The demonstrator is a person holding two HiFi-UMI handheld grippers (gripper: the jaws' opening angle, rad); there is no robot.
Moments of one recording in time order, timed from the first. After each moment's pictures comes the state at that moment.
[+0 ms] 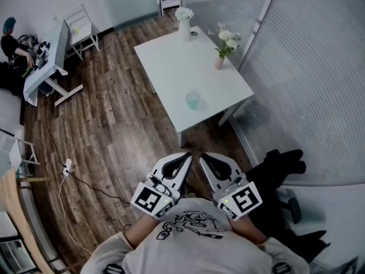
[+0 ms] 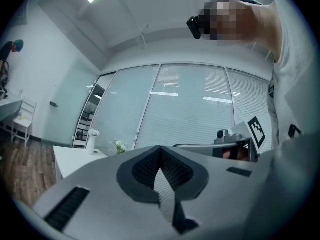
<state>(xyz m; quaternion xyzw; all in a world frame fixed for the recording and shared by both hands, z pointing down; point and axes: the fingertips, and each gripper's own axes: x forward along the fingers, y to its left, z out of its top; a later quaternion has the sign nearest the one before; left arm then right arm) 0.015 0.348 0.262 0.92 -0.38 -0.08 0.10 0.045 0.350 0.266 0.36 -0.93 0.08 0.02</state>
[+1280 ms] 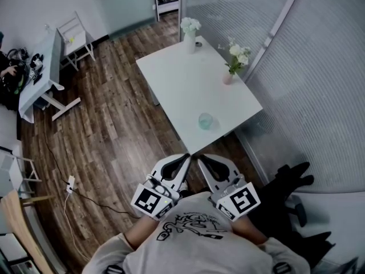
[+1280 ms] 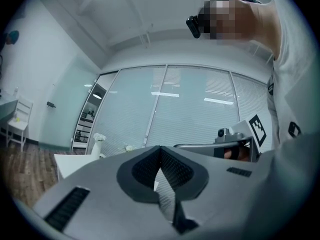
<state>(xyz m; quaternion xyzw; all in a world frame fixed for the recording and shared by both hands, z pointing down) -0.078 0.233 0.261 0.92 -0.36 -0.08 0.10 -0.049 0.237 0.265 0.38 -0.92 0.08 0.03</state>
